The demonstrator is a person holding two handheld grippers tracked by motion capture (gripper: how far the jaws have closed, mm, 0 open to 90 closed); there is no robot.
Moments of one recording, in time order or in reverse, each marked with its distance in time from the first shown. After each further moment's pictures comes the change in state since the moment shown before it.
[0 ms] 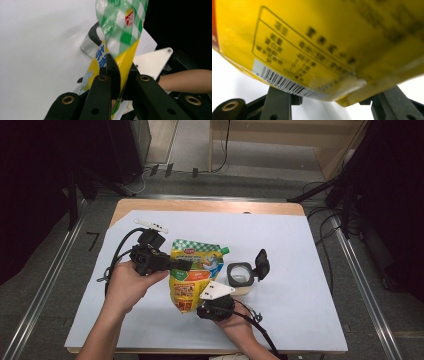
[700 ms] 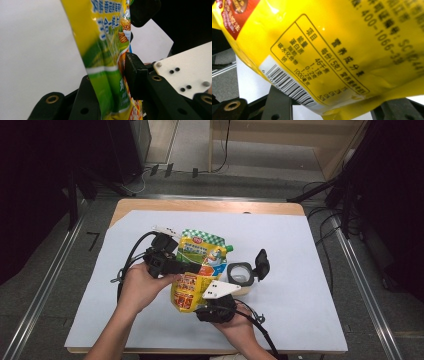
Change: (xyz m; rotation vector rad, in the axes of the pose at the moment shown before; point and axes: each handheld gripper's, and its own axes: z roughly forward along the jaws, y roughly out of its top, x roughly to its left) left arm 0.003 0.000 0.031 0.026 0.087 0.041; right arm 0.002 0.011 -0.018 -0.032 0.108 0.085
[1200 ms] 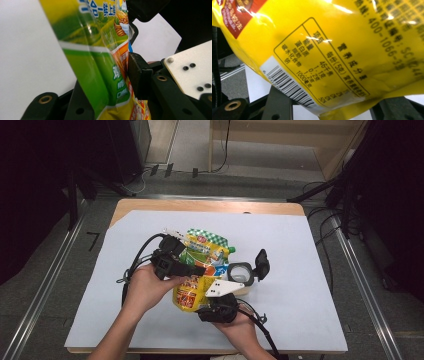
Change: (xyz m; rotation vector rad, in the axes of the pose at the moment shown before) left arm -0.006 0.002 0.014 0.030 0.037 -0.002; right arm -0.002 0.001 -0.006 0.004 0.027 0.049
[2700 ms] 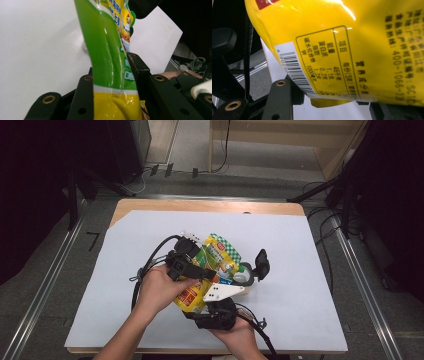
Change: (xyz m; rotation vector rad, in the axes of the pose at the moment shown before) left arm -0.015 0.011 0.025 0.069 -0.002 0.040; right arm 0.021 0.009 -0.011 -0.003 0.066 0.039
